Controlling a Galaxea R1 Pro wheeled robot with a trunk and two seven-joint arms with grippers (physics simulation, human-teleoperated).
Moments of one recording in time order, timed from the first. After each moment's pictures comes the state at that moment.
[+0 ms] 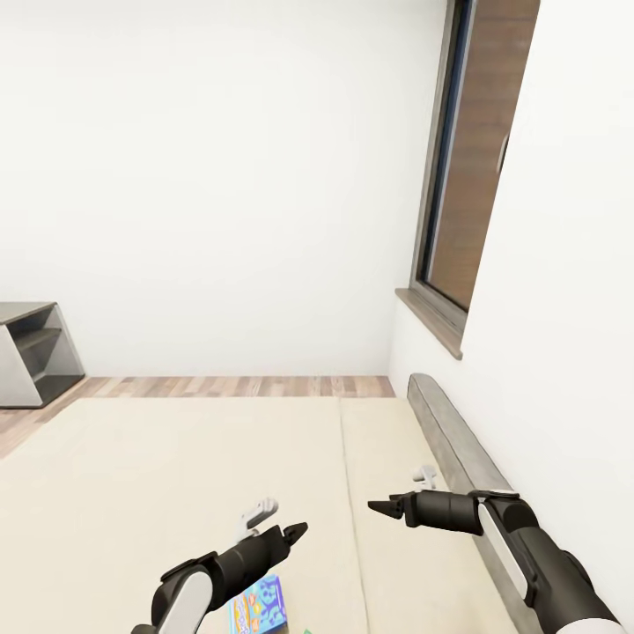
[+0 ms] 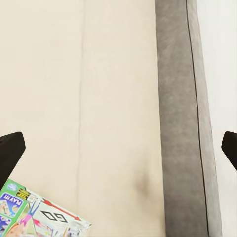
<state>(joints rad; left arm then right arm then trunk) -0.11 -0.04 -0.22 -1.41 0.85 0.66 0.15 -0.42 -0.18 0.04 -1.06 -0.15 0.70 0.96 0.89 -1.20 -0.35</state>
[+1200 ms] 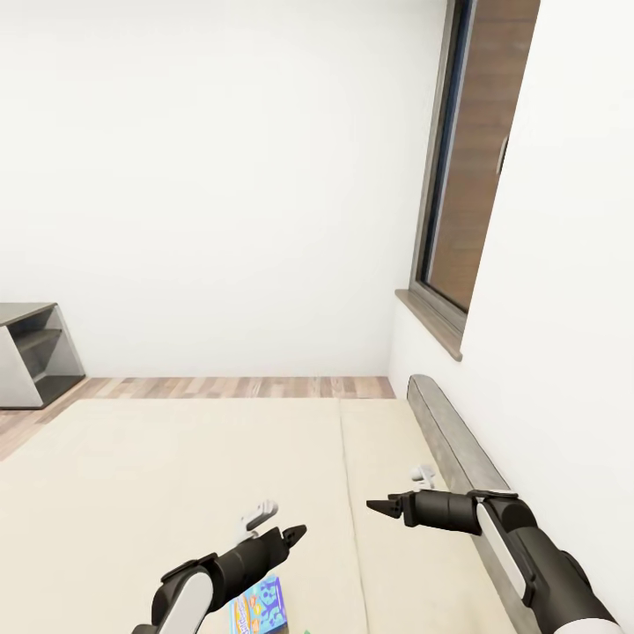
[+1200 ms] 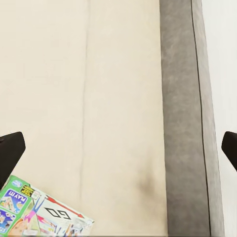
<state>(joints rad) -0.12 -0.04 -0.22 -1.39 0.85 0.65 0.16 -0.42 -0.17 0.03 -1.06 -0.15 0.70 0.95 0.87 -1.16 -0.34</state>
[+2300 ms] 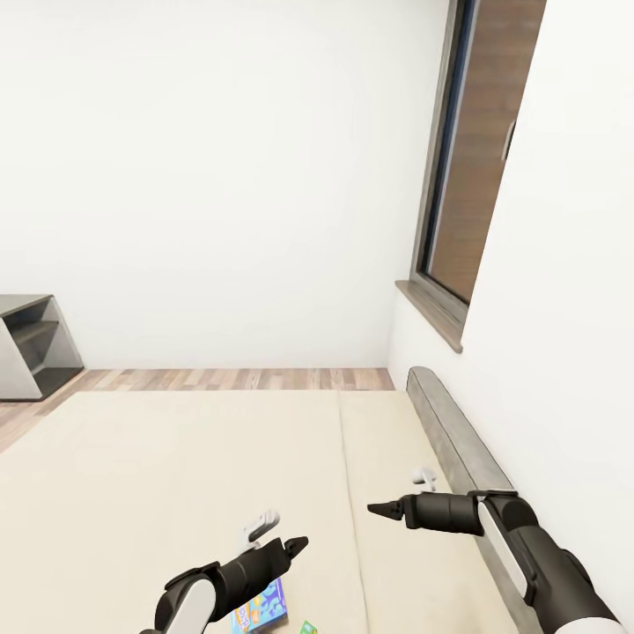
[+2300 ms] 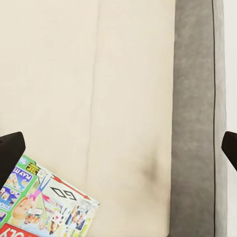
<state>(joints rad) -0.12 -0.04 -0.22 -1.33 0.85 0.65 0.14 -0.42 -0.18 0.04 -1.07 -0.15 0.79 0.96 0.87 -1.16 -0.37</state>
